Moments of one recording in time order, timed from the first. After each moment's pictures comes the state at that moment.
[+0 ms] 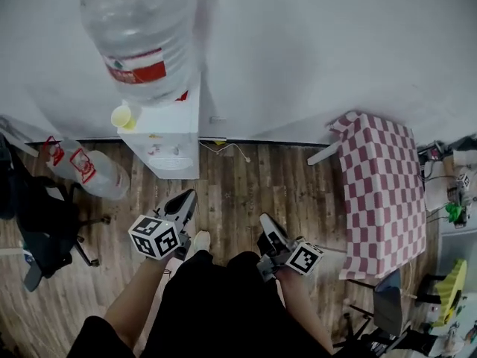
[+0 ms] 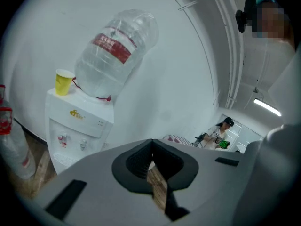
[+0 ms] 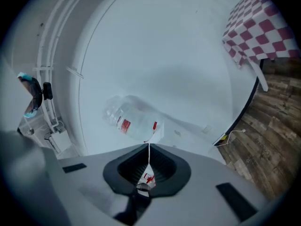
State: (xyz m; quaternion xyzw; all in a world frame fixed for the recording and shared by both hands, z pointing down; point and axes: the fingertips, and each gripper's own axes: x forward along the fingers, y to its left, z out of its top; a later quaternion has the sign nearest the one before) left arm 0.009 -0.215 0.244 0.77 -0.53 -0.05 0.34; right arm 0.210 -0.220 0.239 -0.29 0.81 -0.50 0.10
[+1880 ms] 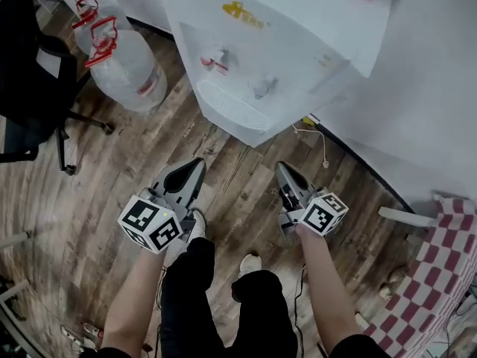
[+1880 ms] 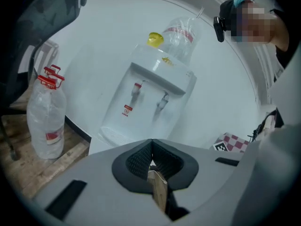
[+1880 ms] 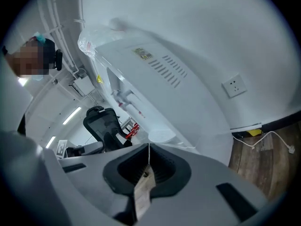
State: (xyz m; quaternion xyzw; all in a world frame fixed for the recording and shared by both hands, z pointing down) left arm -0.111 -0.208 0.590 0.61 -0.74 -0.09 0.28; right arm 0.001 -0.352 0.664 -0.01 0.91 -0.39 -0.11
